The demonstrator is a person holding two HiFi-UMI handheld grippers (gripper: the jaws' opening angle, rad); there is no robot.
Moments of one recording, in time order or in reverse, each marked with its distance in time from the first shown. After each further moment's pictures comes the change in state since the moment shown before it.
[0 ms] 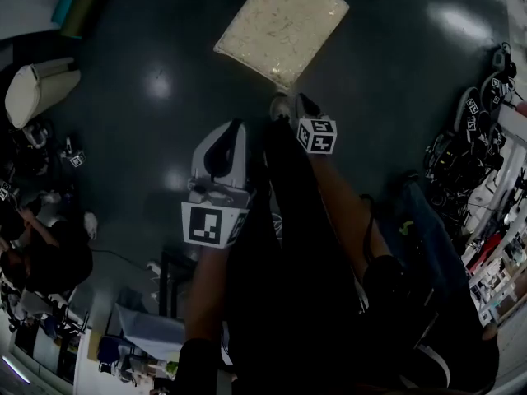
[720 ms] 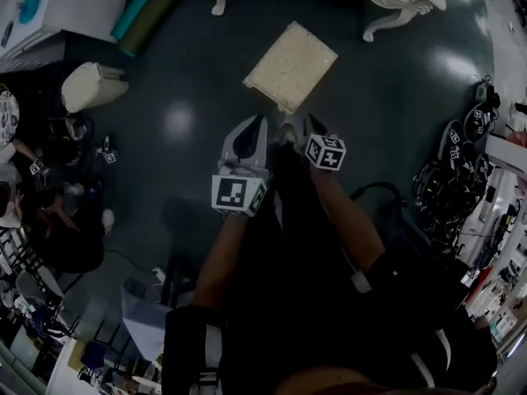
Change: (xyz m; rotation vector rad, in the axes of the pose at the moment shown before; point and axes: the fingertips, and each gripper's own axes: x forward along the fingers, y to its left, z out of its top) left arm -0.053 -0.043 0.161 0.002 -0.042 0.037; right arm -0.179 0.093 0.169 0.087 -0.101 0.043
